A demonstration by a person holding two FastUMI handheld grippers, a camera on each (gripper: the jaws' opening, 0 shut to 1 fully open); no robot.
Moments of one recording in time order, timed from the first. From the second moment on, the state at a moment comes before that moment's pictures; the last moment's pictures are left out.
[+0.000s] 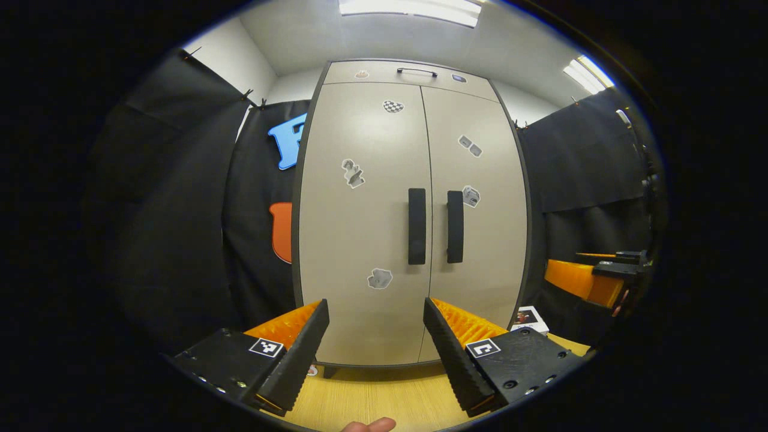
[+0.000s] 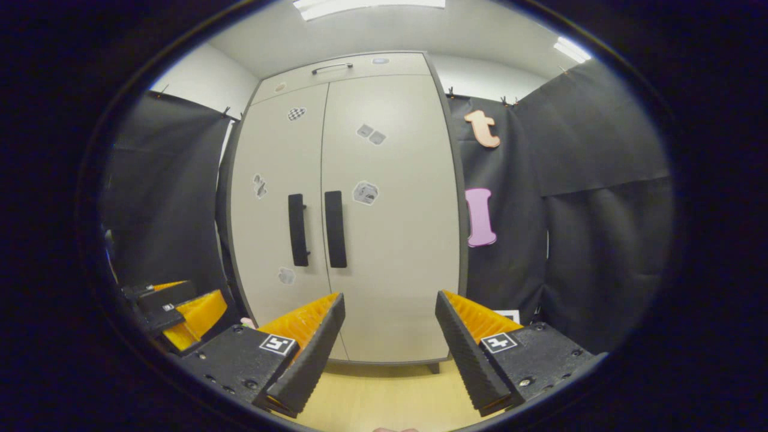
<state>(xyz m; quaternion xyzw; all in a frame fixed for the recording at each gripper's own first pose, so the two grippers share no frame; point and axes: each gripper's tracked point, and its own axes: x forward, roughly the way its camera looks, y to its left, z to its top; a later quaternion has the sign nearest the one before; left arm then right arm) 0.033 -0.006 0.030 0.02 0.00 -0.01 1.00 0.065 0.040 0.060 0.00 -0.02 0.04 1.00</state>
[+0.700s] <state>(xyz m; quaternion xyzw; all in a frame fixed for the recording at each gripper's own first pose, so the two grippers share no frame) 0.003 0.005 0.009 0.03 0.01 0.01 1.00 0.217 0.104 0.121 0.01 -0.03 0.07 1.00</state>
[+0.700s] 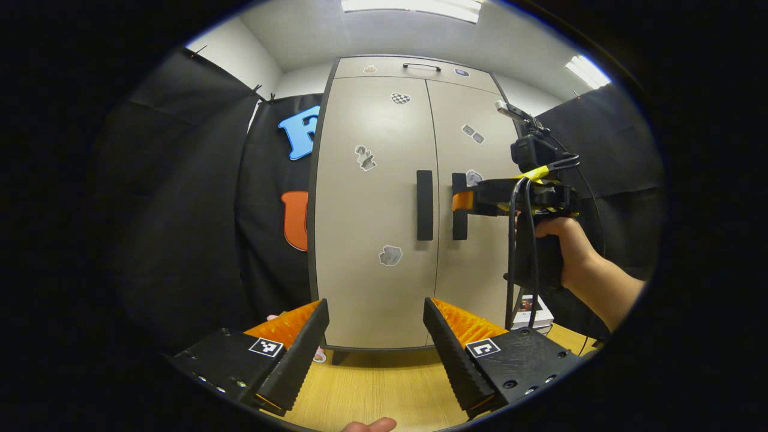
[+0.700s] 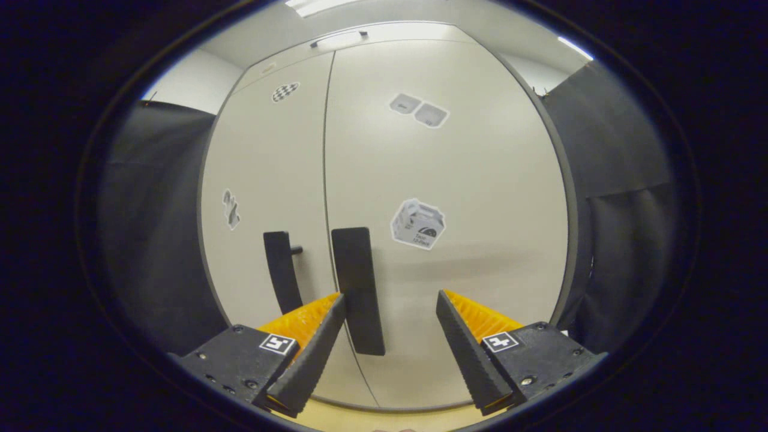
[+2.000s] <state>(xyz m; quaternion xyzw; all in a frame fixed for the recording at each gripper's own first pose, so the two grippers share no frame) 0.011 0.022 -0.002 0.01 0.03 0.02 1.00 0.241 0.124 0.127 -0.03 -0.03 0.04 1.00</state>
